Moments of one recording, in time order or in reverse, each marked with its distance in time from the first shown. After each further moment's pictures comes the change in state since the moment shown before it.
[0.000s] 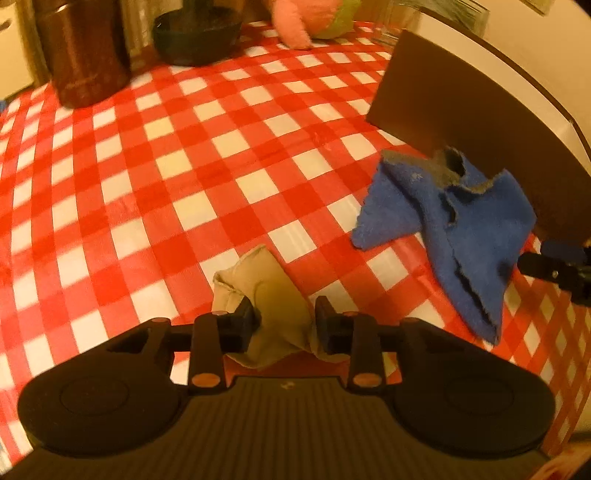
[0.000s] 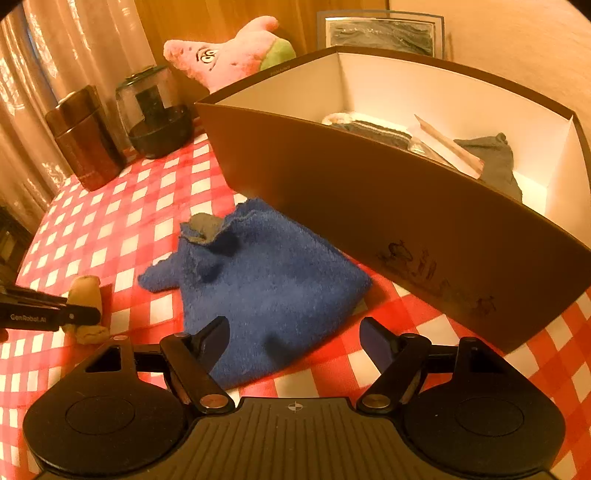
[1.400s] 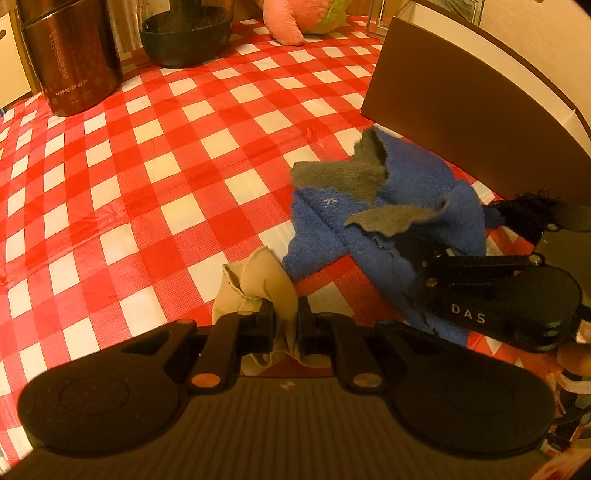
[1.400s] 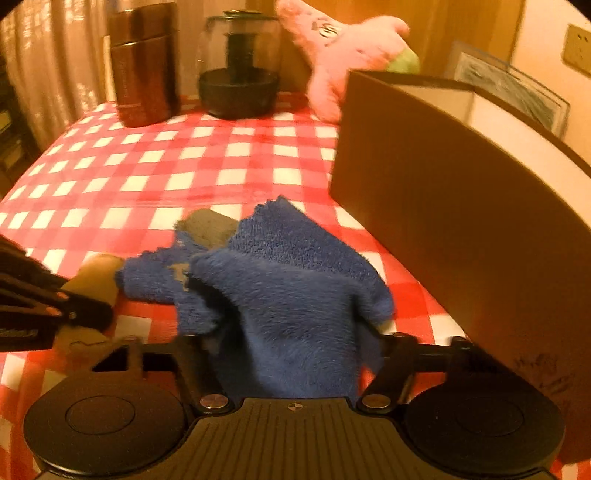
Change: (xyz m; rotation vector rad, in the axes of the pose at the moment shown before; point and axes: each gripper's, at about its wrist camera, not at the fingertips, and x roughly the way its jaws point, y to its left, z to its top) left arm 0.006 -0.011 0.003 0.047 0.000 0.024; right arm 0.081 0.100 0.003 -0.352 -0.023 -0.033
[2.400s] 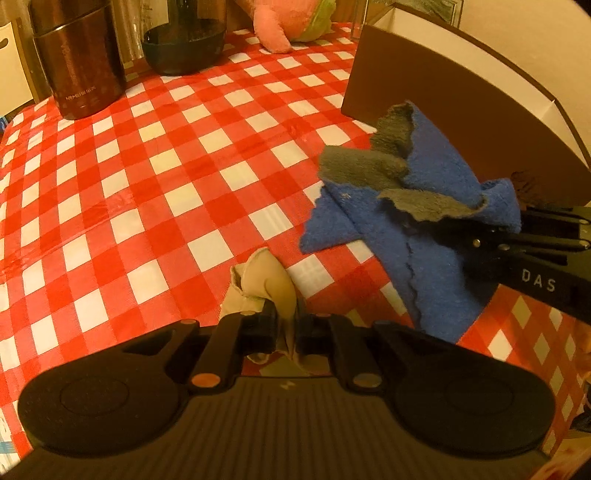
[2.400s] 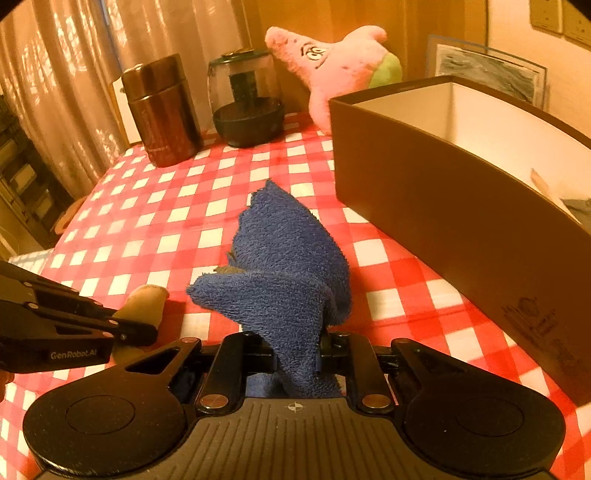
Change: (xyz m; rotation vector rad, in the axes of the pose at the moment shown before) left arm -0.031 -0.010 -0.026 0.024 -0.032 -0.006; right arm -0.061 -0.017 -0.014 0.168 -0.031 0.141
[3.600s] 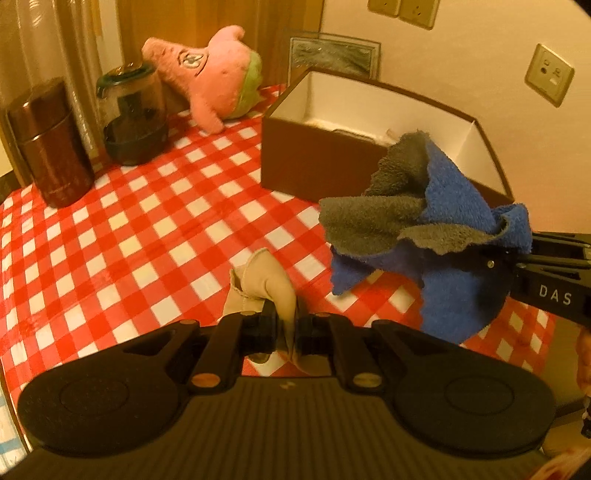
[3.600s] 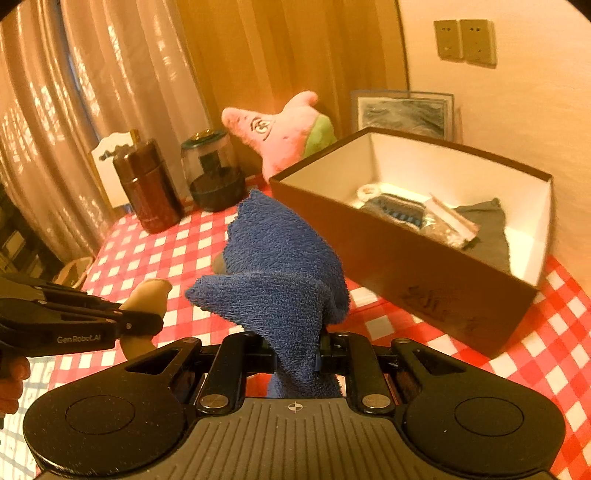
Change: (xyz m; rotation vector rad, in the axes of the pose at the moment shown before) left arm -0.083 -0.063 0.011 0.132 -0.155 -0.067; right arm -0.127 -0.026 -0.013 0.142 -0.154 -0.049
